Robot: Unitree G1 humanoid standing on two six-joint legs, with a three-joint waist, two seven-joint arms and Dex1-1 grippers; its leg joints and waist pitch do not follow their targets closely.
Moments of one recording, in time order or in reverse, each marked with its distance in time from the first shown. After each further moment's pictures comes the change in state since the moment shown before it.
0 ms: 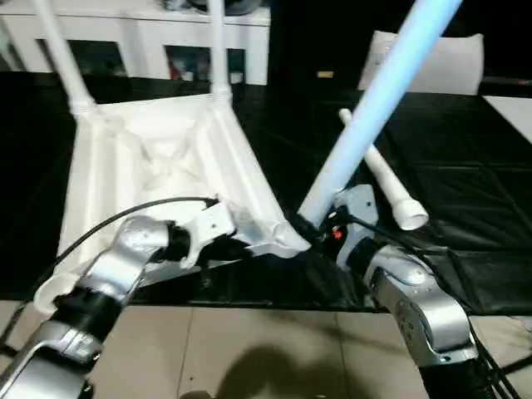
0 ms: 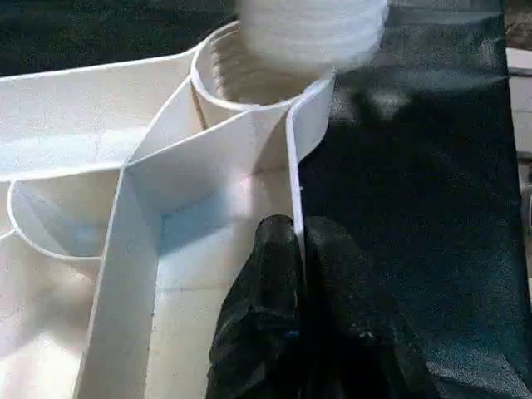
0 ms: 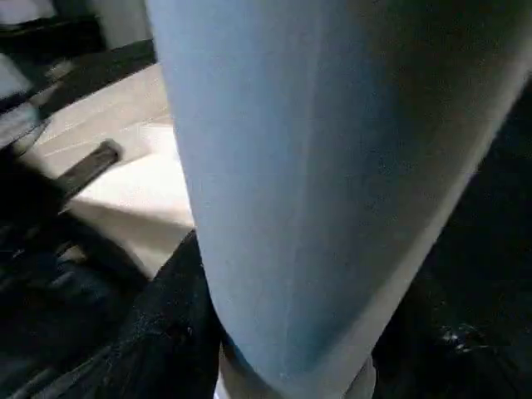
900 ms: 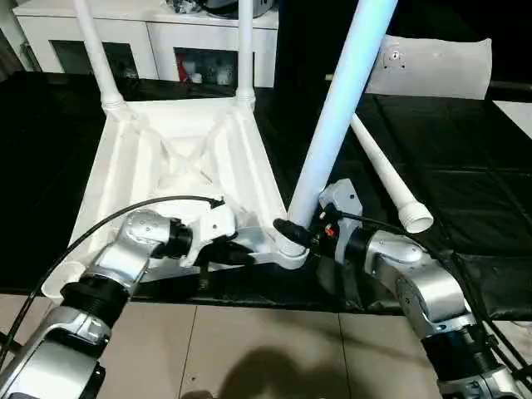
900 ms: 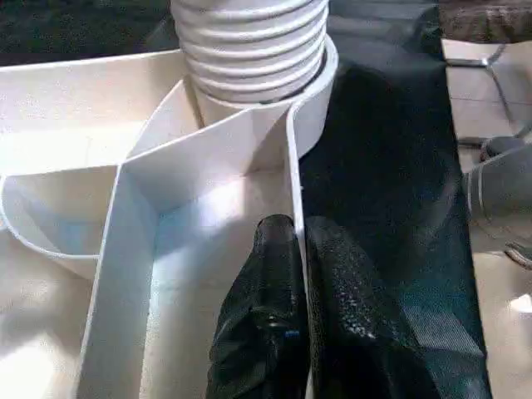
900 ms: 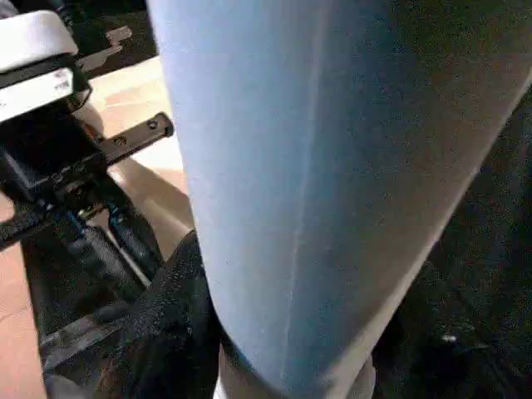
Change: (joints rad) left arm -0.051 0.010 0.012 0.138 0.009 -0.119 -0.156; right arm -0.133 -0.086 0.059 0.151 -0.016 -0.020 0.175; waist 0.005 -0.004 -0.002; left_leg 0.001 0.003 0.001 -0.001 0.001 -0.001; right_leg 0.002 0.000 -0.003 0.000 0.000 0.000
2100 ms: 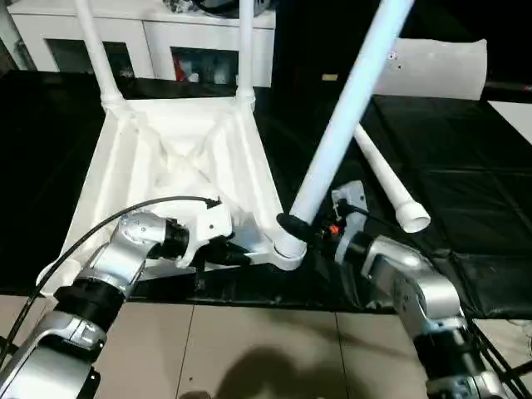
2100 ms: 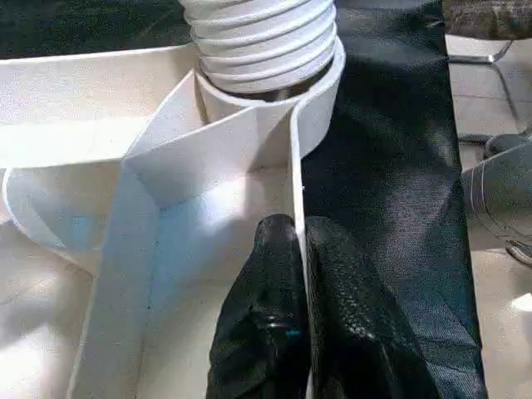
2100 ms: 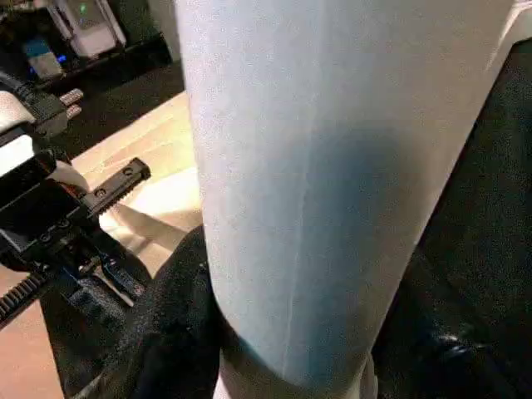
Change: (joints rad) left arm 0.034 0.006 0.018 -0.090 0.026 0.071 0.026; right arm 0.048 0.100 -0.128 0.081 0.119 -0.008 -0.018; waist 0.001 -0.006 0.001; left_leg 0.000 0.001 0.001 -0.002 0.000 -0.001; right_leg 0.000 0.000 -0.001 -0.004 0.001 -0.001
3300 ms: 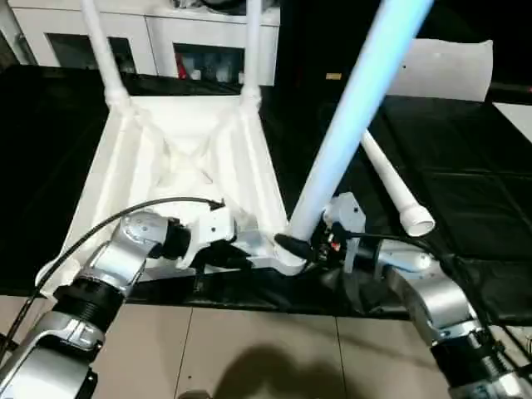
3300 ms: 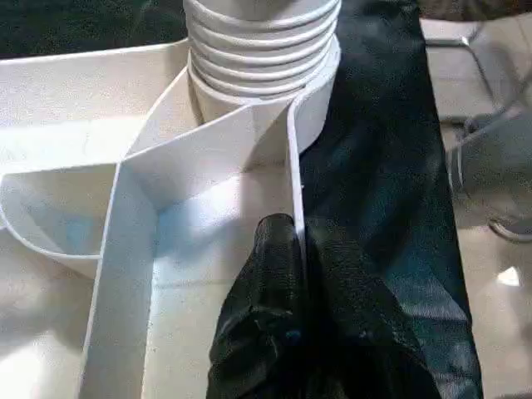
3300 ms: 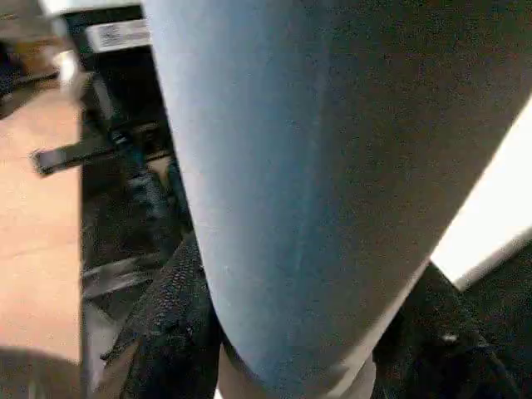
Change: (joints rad) left arm -0.020 0.029 -0.030 -0.026 0.023 -0.018 -0.072; right arm -0.021 -0.166 0.173 0.002 -0.157 -0.237 0.254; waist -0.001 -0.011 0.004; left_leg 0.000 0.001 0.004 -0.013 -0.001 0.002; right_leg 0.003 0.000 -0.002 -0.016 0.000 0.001
